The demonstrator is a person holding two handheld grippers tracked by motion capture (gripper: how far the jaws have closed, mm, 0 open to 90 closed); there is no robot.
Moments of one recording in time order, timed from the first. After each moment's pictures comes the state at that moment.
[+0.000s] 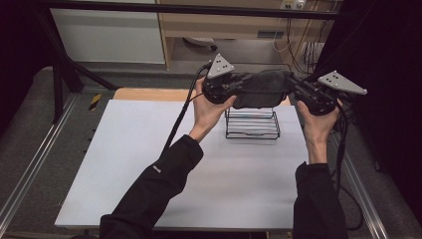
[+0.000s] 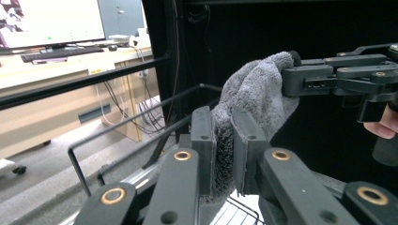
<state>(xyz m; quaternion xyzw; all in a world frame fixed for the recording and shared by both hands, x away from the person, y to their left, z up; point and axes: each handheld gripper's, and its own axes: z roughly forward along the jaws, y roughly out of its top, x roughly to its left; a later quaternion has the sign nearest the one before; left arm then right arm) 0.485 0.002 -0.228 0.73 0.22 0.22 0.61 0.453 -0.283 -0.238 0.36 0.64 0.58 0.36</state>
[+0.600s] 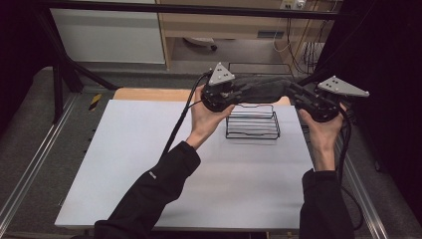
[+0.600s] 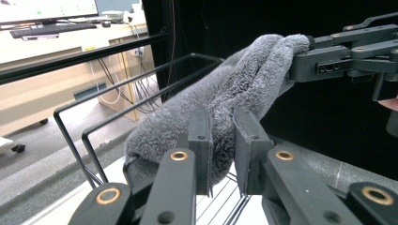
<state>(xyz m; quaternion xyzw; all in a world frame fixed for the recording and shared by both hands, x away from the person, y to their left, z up) 0.472 0.004 -0.237 0.75 0.23 0.20 0.58 0.437 -0.286 -0.239 0.36 0.68 0.54 0.33</state>
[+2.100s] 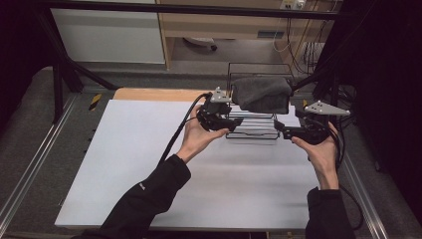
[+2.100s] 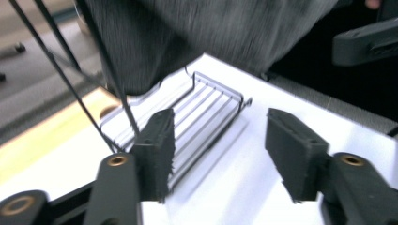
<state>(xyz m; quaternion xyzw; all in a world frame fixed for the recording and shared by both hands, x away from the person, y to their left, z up) 0.465 0.016 -0.295 0.83 0.27 0.14 0.47 0.426 -0.286 -0.302 0.42 0.73 0.48 0.27</state>
